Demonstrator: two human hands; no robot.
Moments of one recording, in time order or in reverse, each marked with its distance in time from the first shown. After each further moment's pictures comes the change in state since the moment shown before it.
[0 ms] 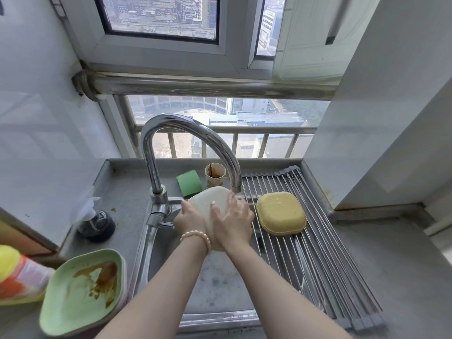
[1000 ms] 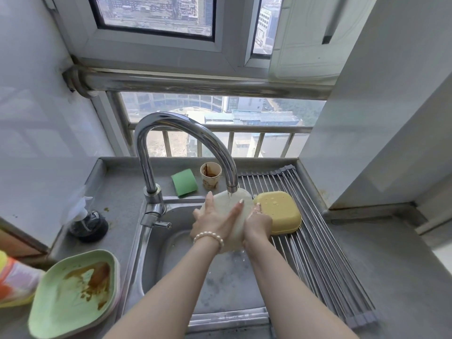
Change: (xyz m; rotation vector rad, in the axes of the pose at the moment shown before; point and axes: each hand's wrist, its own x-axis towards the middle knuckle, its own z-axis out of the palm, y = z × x) left_hand -0.017 -0.019 0.017 0.919 -0.464 0.334; right_hand 0.022 0.033 -0.020 0.816 0.183 0.508
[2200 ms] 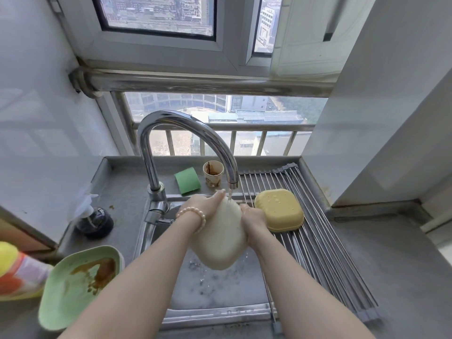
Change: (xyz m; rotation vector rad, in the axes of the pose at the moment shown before) left_hand 0.032 0.001 -0.042 0.125 -0.085 -0.043; right_hand 0.006 -0.003 0.000 -0.264 -0.298 -0.036
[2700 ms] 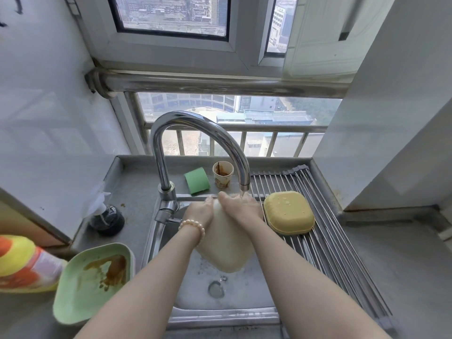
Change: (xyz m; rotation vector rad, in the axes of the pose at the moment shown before) left_hand 0.000 -0.028 0.006 -0.405 0.138 -0.059; right_hand -0.020 -0.049 0.023 -0.703 -0.046 -0.181
